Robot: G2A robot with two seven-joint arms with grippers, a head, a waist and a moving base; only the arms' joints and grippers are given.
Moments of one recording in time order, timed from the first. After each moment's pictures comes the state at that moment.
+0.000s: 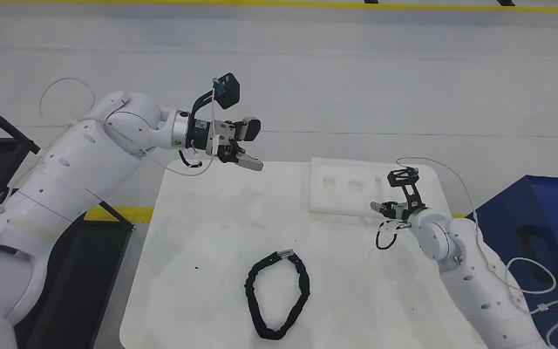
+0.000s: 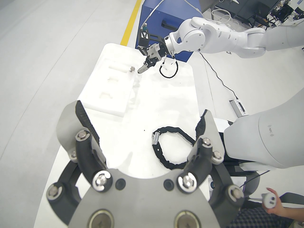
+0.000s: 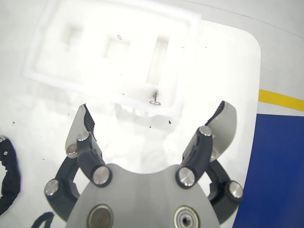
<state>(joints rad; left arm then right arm) 0.18 -0.76 -0.34 -1.26 -0.17 -0.95 -0.74 -1.19 -1.06 1.19 -1.52 -0.99 0.07 0.74</state>
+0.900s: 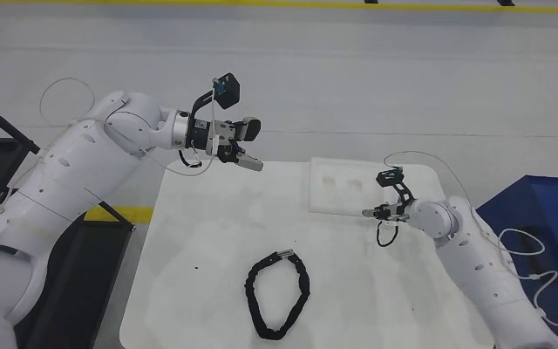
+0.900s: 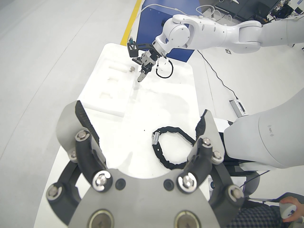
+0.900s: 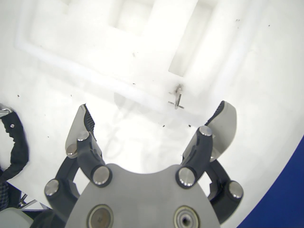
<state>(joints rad) 0.18 -0.76 -0.34 -1.26 -0.17 -0.95 -0.74 -0.93 -1.10 1.07 -1.14 -0.81 -0.20 0.89</state>
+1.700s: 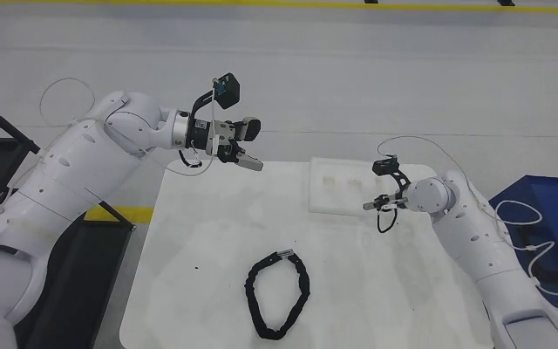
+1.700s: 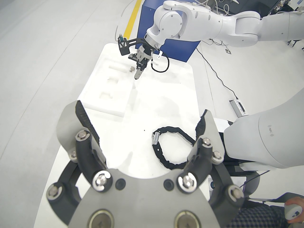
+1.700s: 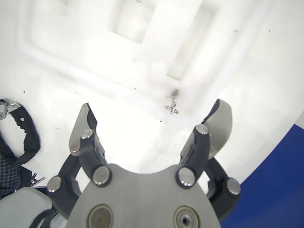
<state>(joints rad) 0.18 -0.76 -0.34 -1.26 -0.17 -0.95 -0.74 -0.77 -1.14 1.00 -1.01 -0.76 -0.17 1.09</state>
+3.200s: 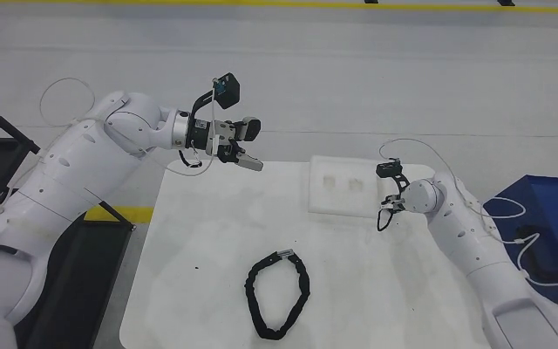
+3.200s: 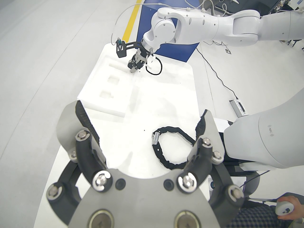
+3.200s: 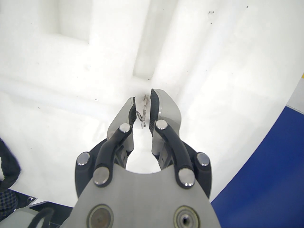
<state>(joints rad) 0.18 -0.76 -0.34 -1.26 -0.17 -0.95 -0.74 -0.71 -1.18 0.93 -0.86 -0.84 -0.09 1.02</state>
